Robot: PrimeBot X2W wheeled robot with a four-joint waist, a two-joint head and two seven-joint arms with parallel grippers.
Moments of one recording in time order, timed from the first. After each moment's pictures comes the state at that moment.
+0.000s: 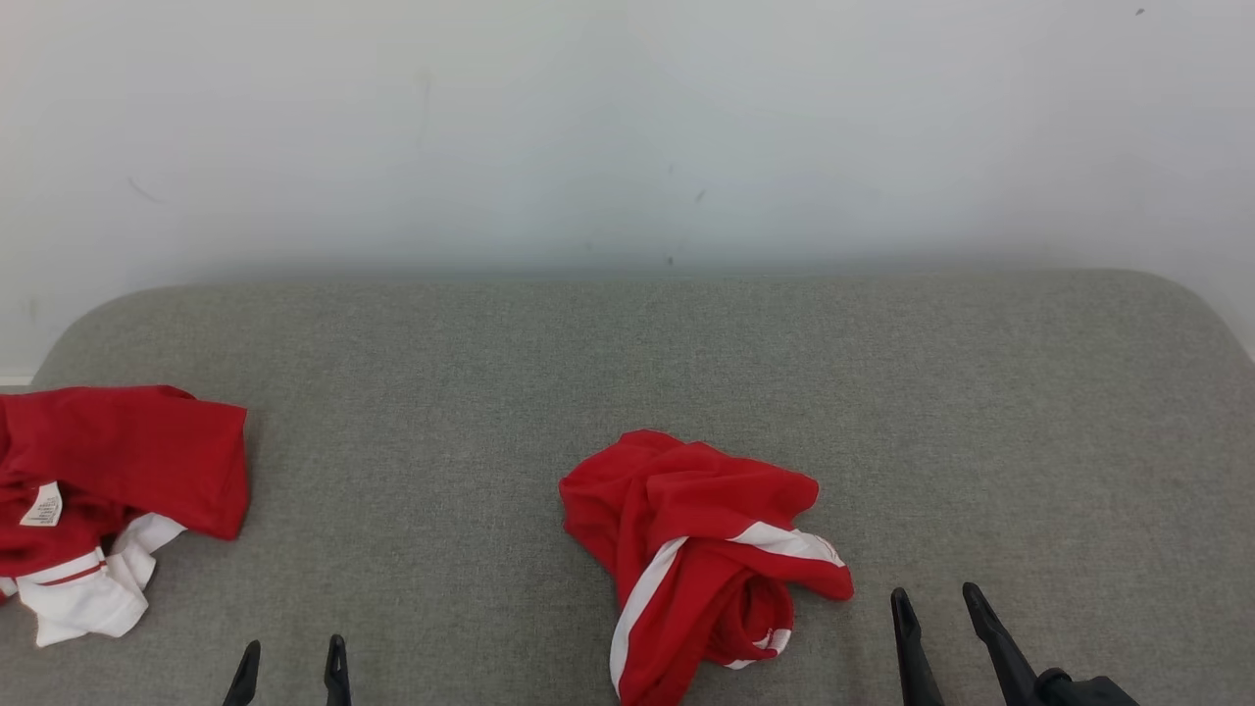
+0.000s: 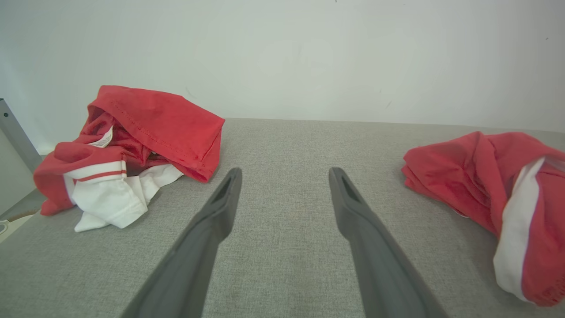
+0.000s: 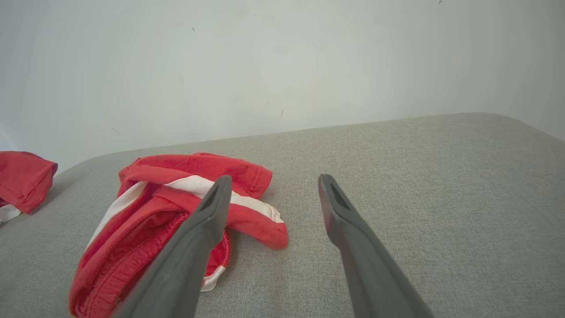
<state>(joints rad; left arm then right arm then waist) 0.14 0.05 0.07 0.13 -0.09 -0.10 -0.26 0.11 -0.05 0.08 0.18 0.19 0.13 -0.26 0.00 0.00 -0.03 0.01</state>
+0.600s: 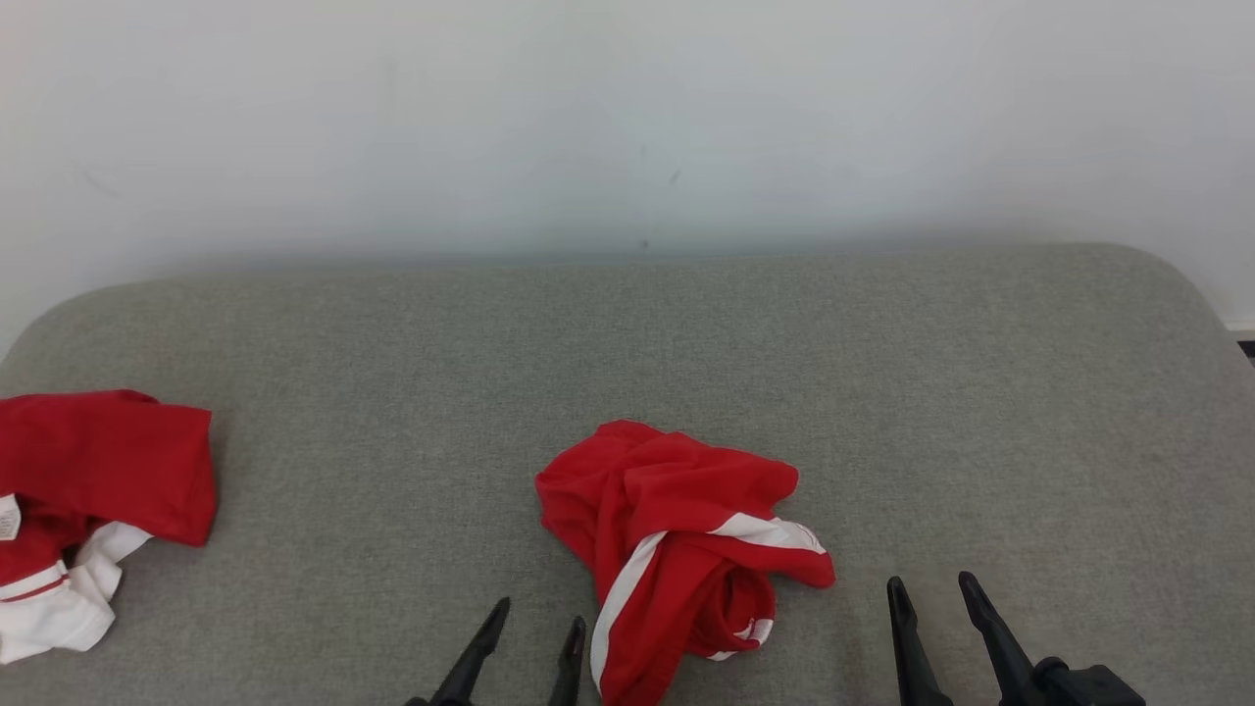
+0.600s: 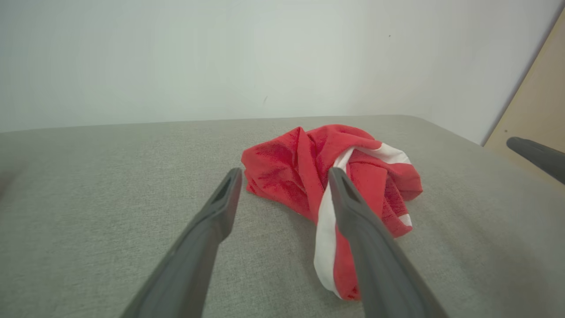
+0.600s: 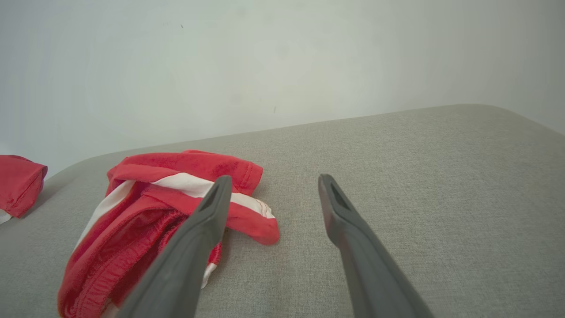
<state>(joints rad) 0.03 0.05 -0.29 0.19 -0.16 -0.13 -0.26 0.09 -0.05 0.08 0.18 0.21 0.13 -0.26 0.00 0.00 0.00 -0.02</state>
